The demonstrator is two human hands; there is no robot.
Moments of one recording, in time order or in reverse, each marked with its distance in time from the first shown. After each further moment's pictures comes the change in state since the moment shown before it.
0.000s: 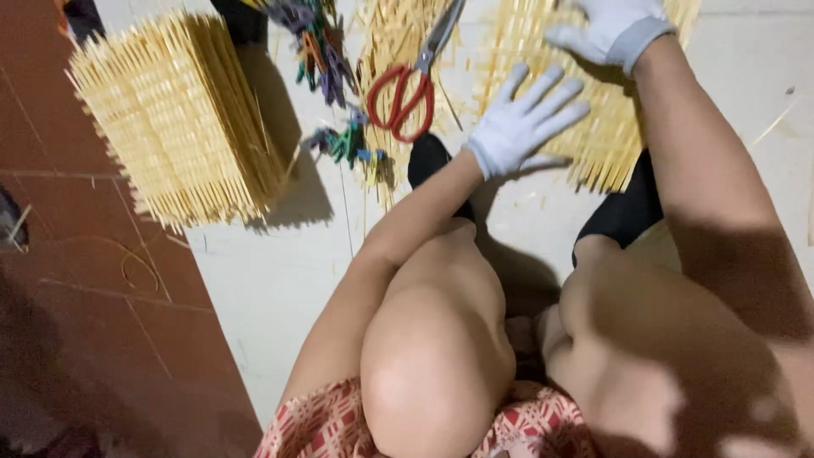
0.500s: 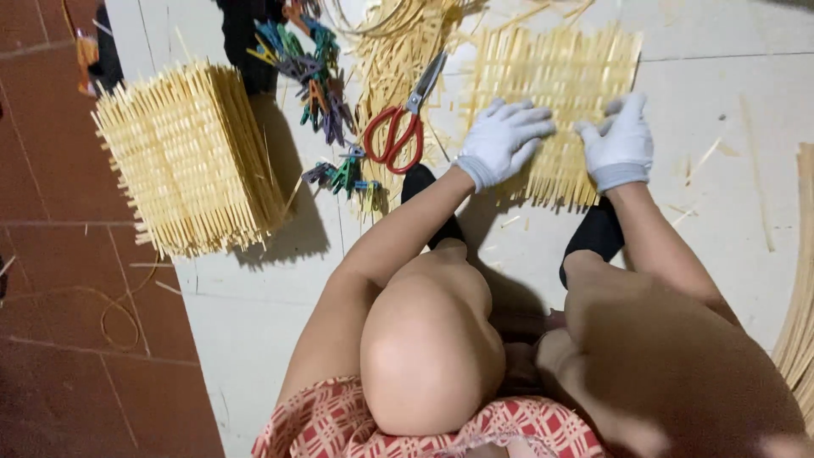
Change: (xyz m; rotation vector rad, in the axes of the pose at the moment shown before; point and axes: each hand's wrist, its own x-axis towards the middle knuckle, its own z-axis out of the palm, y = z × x) left_hand 0.026 -0.013 -0.010 -0.145 0.095 -0.099; right_hand -0.140 -0.042 -0.004 0.193 0.532 0.480
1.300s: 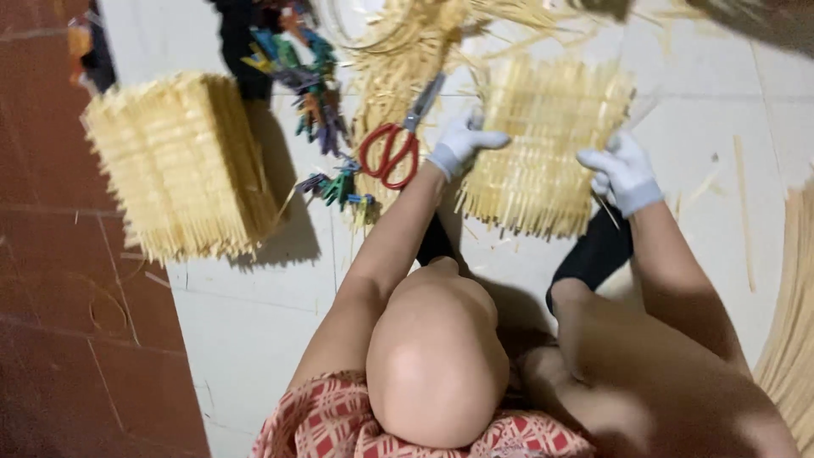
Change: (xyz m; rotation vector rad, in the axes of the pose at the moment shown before) left_hand -0.001 -0.086 0.054 -1.588 0.259 -0.734; right_hand 0.035 0.067 0.014 0.918 -0.577 0.533
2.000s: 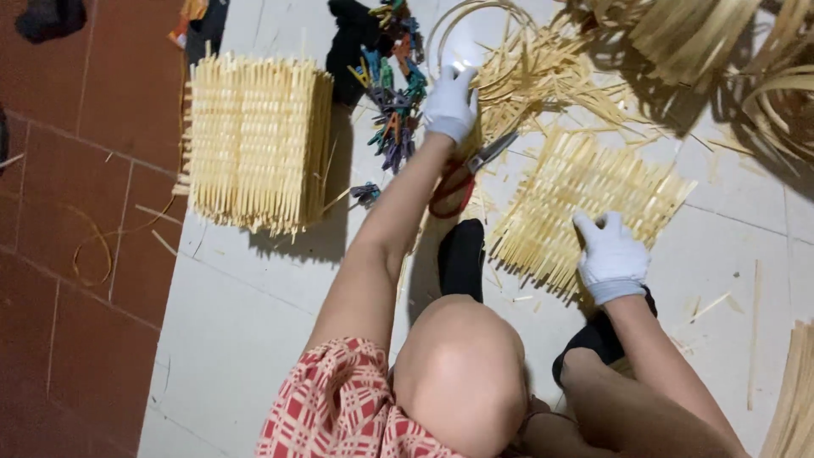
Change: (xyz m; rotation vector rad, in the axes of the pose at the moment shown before) left_hand 0.017 0.150 -0.102 1.362 0.808 0.549; right_hand -0.053 -0.041 0.106 -1.663 0.193 -0.531
